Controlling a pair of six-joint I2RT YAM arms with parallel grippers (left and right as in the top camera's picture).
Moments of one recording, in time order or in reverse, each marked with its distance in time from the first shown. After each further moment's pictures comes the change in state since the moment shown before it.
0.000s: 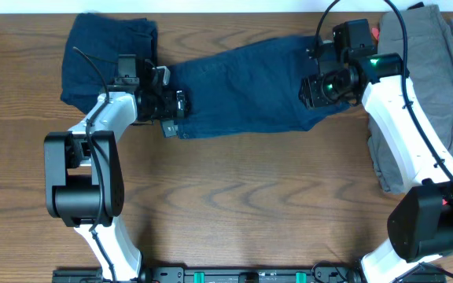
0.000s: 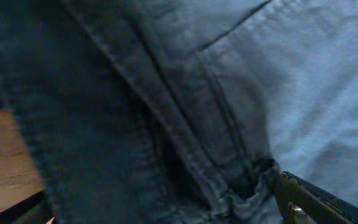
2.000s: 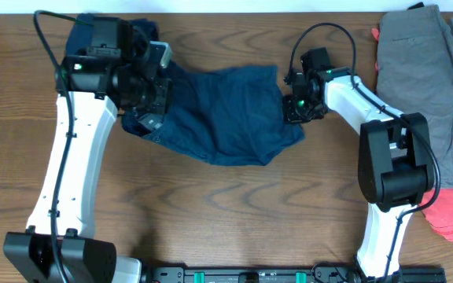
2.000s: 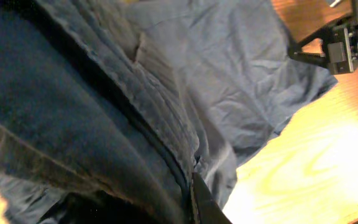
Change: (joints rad) left arm -0.105 -0.375 0.381 -0.748 -0.100 0.153; right arm 0.038 0.350 -0.094 0.233 -0.125 0.124
